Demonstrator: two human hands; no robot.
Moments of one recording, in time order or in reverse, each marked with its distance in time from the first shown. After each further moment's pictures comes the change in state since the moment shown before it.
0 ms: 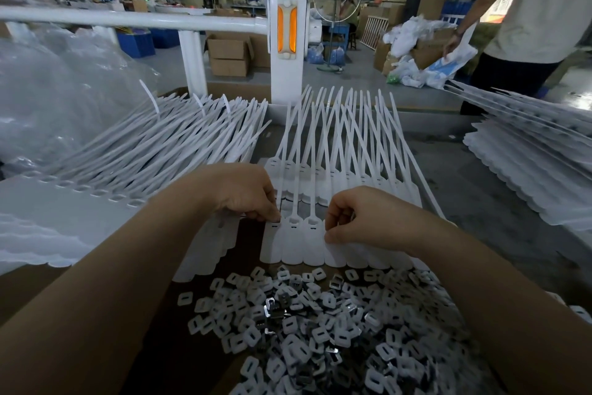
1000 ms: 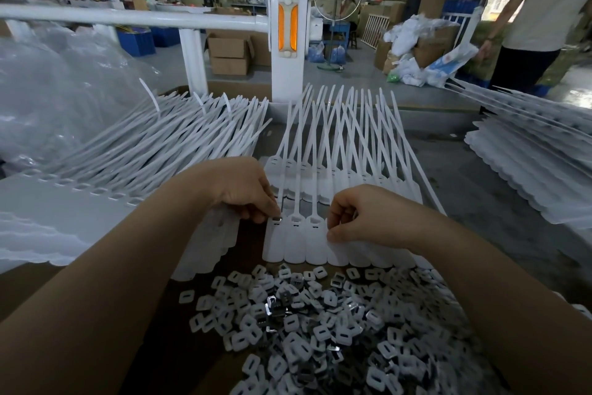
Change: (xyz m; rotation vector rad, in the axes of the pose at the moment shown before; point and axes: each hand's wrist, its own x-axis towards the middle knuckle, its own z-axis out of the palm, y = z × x) left_hand 0.004 -0.006 0.000 -0.210 0.021 -0.072; right_hand -0.001 0.003 -0.001 -0.002 -0.008 -0.001
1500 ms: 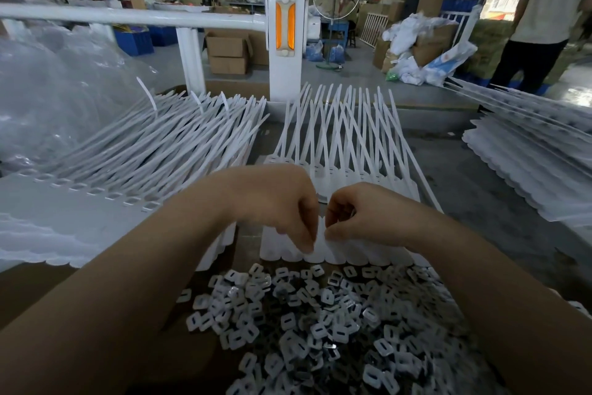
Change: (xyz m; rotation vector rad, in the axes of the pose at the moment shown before) left_hand -0.028 0.038 0.014 0.319 -0.151 0.430; right_hand 0.002 0.000 0.000 0.015 0.013 -0.017
